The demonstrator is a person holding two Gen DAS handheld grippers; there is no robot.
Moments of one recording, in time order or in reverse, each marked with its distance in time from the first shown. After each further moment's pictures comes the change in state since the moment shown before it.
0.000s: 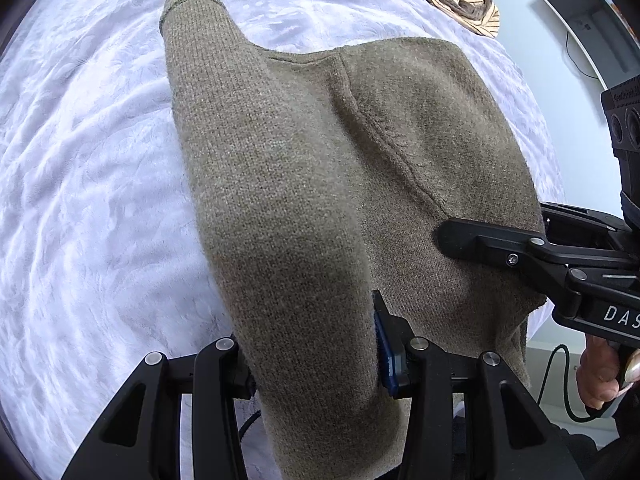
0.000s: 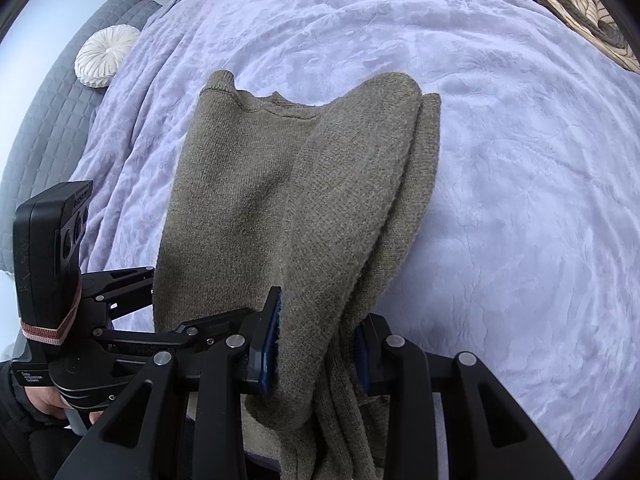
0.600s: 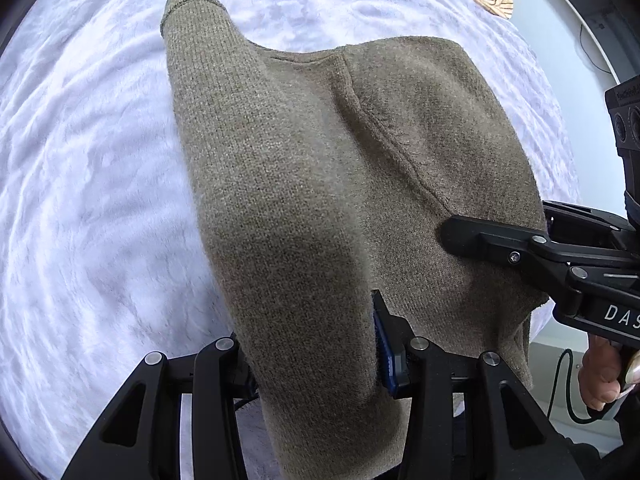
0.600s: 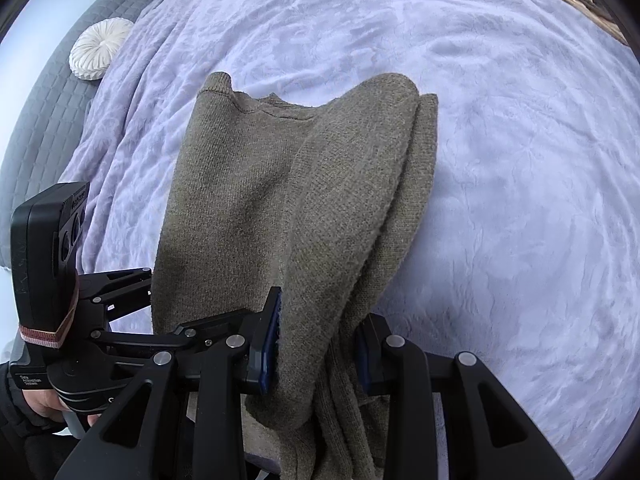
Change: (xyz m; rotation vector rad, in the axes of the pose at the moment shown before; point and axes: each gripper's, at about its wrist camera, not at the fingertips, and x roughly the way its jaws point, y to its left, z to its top) left arm 0.026 0.000 0.001 -0.036 0.070 0.018; right arm 0.029 -0.022 -0.025 0.016 0.055 0.011
